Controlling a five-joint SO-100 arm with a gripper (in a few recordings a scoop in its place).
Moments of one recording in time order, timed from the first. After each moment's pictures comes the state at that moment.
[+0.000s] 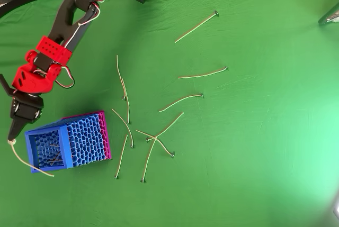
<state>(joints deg) 33.8 58.4 42.8 12.3 -43.9</state>
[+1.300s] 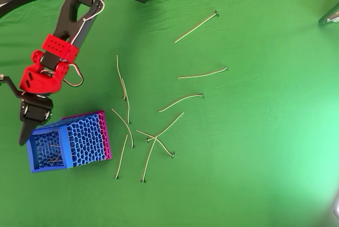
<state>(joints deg) 28.4 72.2 56.4 13.1 -39.8</state>
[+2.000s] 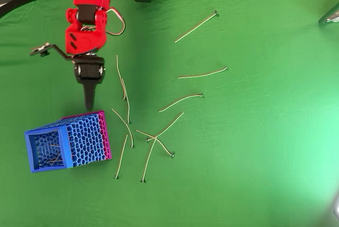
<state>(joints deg) 9.6 122.7 115.7 18.2 -30.3</state>
